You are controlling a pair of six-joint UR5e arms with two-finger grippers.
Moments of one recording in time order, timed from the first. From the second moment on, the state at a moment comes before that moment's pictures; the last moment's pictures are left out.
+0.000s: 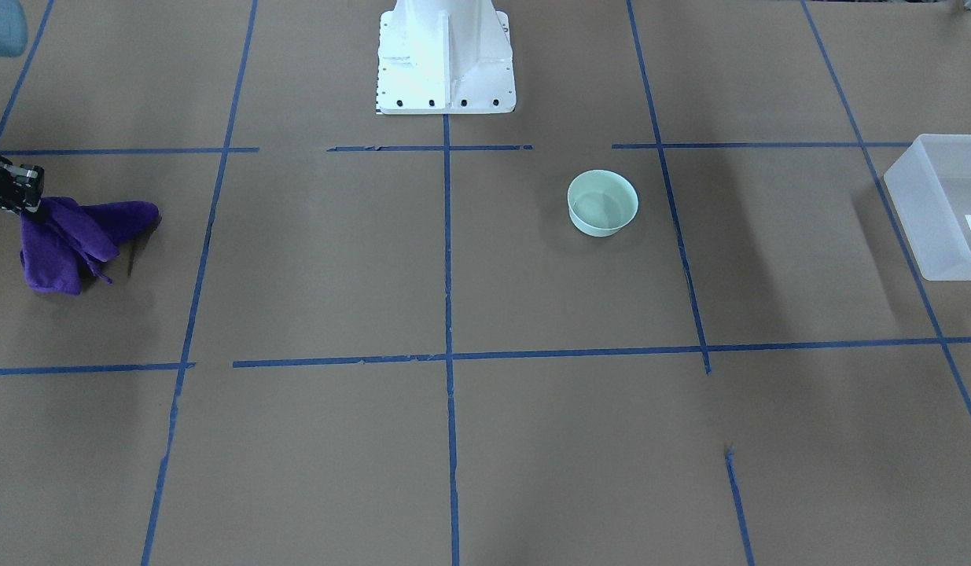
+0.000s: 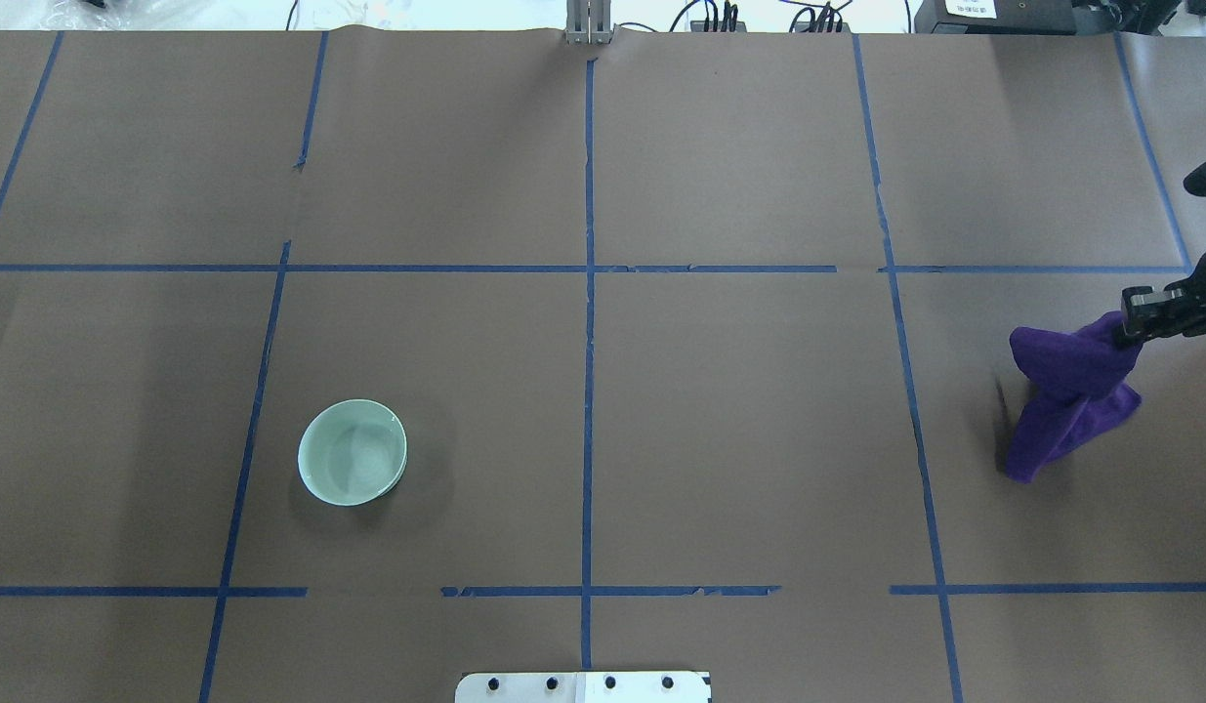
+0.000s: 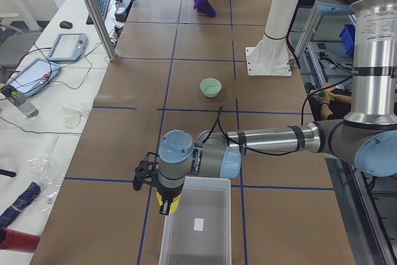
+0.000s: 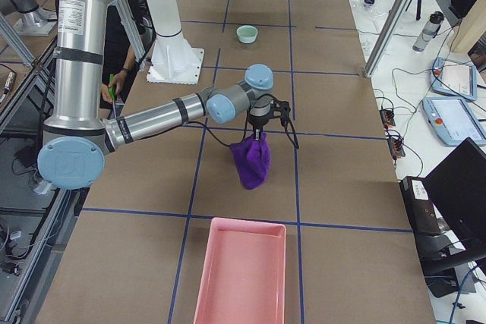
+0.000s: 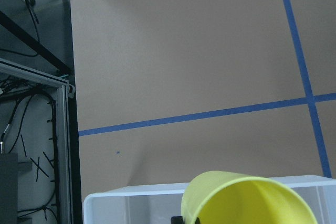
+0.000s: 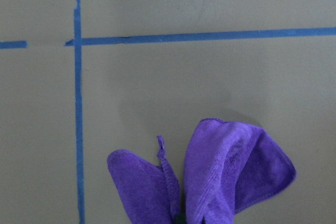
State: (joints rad) left arm -1.68 -1.48 -1.56 -1.81 -2.20 0.07; right arm 1.11 -1.65 2.06 -1.49 2.26 0.71
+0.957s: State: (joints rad) left arm -1.52 -1.37 -1.43 -2.03 -2.40 0.04; right arm 1.28 -1.55 2.16 -1.71 2.25 0.60
